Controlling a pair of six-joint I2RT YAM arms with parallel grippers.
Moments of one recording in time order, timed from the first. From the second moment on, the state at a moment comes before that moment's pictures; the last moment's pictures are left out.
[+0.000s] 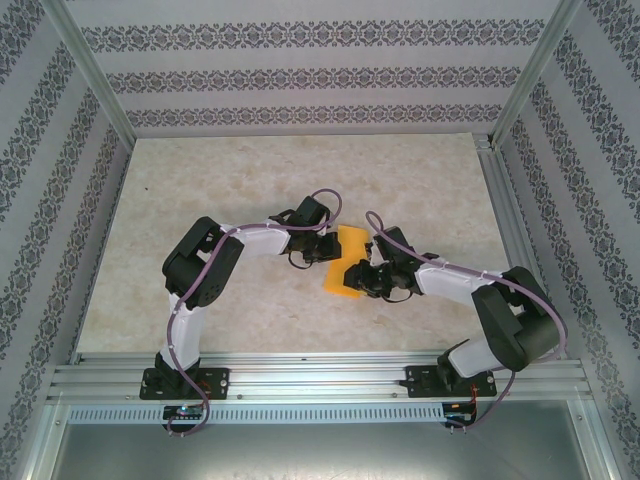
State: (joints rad) left arm -0.67 2.07 1.29 -0.20 0.42 -0.74; right arm 0.50 1.47 0.59 -0.16 -0.50 0.77
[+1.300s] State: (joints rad) left arm -0.68 2.08 1.30 -0.23 0.41 -0.73; right arm 0.39 1.41 0.69 -0.23 -0.46 0.75
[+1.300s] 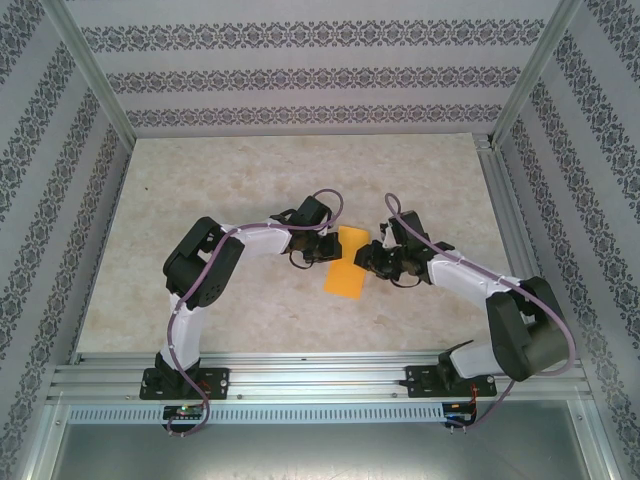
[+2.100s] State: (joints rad) left arm -0.68 2.08 1.32 -0.25 0.41 -0.73; right arm 0.33 1.53 0.73 -0.20 -0.50 0.70
